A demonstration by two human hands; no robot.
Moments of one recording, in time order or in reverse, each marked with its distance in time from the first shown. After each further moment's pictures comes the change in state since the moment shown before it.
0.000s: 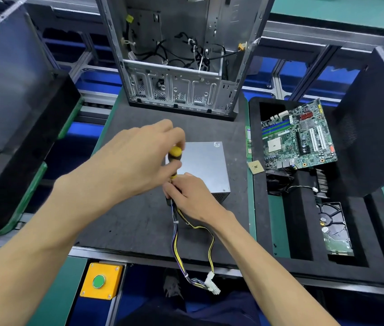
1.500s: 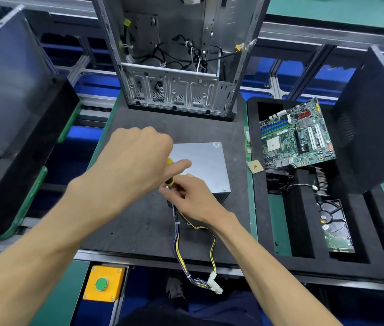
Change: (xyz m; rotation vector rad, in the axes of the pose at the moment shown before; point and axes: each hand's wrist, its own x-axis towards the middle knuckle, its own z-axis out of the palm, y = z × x) left_hand 0.009 0.012 0.001 0.395 -0.038 -0.187; right_hand -0.004 0.002 0.002 0.096 0.083 -0.040
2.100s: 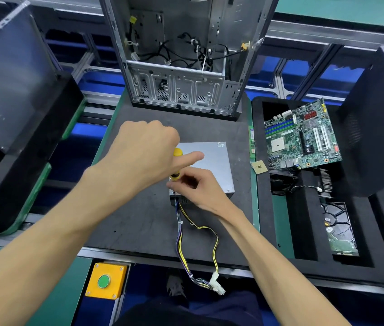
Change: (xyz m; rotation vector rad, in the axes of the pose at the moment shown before) left_hand 0.012 -0.002 0.009 -0.044 0.089 -0.018; right_hand 0.007 0.000 -0.014 0.395 0.034 0.116
